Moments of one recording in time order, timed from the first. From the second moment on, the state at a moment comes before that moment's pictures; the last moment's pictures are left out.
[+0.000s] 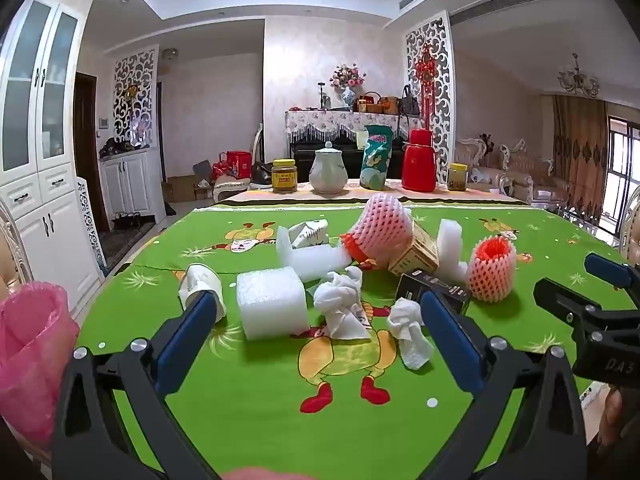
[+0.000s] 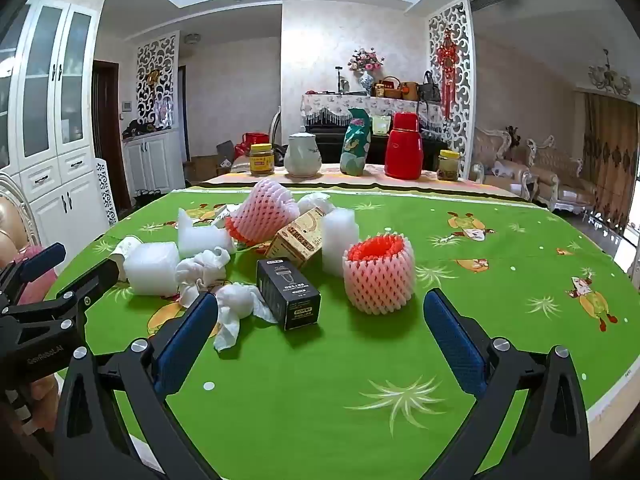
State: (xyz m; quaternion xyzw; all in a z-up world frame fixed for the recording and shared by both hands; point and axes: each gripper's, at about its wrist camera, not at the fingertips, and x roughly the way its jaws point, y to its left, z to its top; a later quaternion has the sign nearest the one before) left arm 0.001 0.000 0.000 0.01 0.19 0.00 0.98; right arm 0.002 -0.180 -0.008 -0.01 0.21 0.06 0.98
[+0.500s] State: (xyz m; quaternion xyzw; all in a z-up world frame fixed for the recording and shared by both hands) left arm 0.000 -0.001 -0.004 0.01 0.18 0.00 0.98; right arm 0.001 -0.180 -0.007 -0.01 0.21 0.06 0.98
